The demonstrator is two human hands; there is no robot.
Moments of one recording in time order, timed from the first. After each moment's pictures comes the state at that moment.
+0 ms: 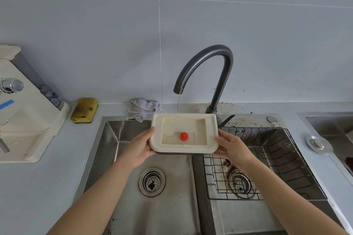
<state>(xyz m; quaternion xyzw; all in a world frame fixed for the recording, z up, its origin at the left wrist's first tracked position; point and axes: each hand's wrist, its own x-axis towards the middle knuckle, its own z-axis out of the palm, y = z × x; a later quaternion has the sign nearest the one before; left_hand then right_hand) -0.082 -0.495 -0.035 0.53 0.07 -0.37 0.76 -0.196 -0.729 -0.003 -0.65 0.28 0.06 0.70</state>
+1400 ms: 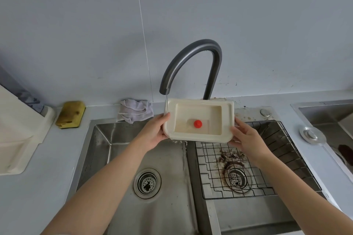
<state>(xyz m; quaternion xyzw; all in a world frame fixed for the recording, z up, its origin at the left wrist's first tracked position) -0.056 -0.566 -0.022 0.55 0.00 -0.40 0.73 -0.210 -0.770 0.013 -0.64 0.30 -0.05 0.70</state>
